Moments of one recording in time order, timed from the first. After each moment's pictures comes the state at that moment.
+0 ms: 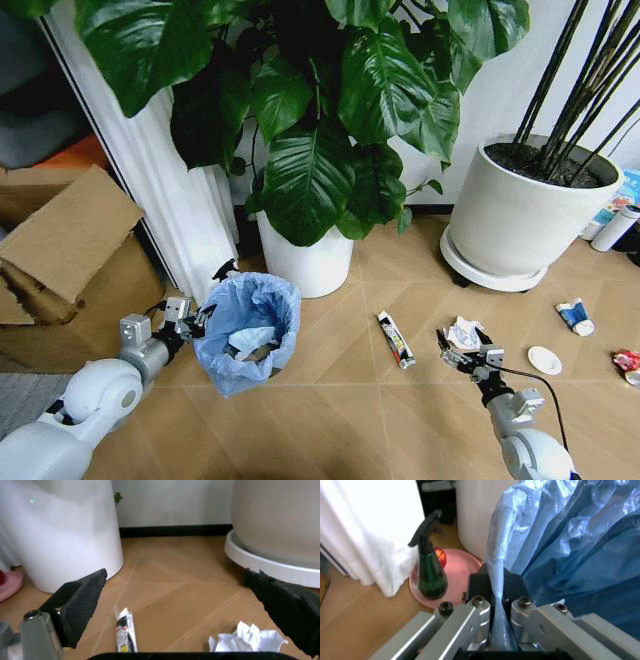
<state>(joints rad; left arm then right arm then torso) 1.24 -0.71 -0.34 -1.87 -0.87 0.31 -0.05 -1.44 1.15 0.59 1.53 0.49 0.29 -0.20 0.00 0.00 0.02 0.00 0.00</state>
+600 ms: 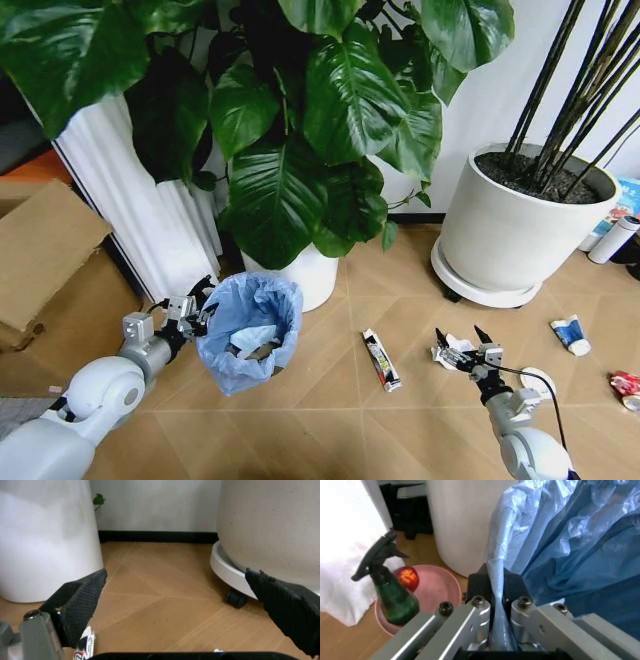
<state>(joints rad) 1.24 -0.70 -0.32 -1.88 -0.88 0.31 -0.05 -1.42 1.16 0.56 1.52 0.43 0.31 -0.18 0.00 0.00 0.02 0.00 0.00</state>
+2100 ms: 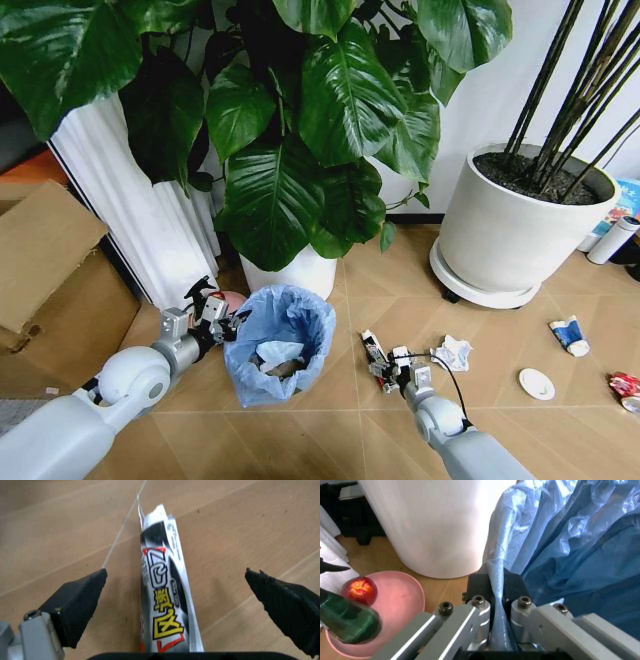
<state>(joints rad) 1.03 -0.62 -0.04 -1.87 -0.91 0.32 -0.03 -1.03 1.19 0.03 1.16 0.46 -0.02 0.06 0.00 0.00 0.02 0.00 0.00</state>
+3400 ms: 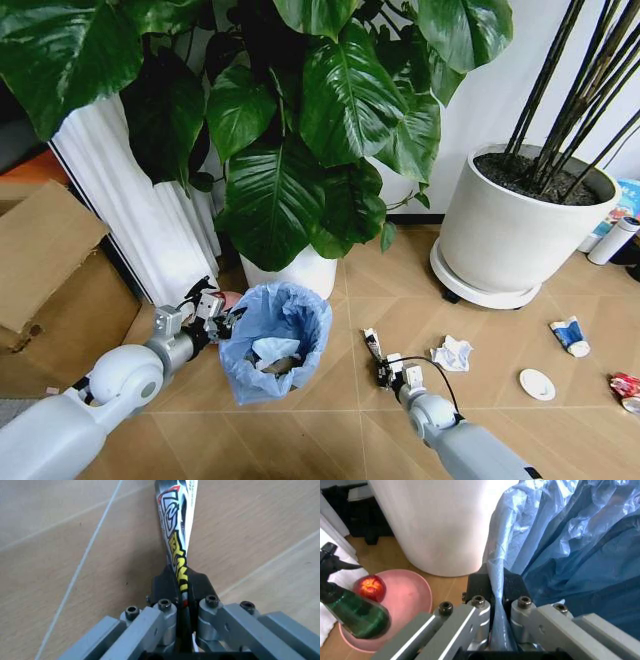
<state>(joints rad) 1.06 -0.58 -0.07 -1.90 -0.92 0.32 -0.02 -0.98 1.12 -0.09 1.16 0.59 -0.12 0.09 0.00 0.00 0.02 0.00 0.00</state>
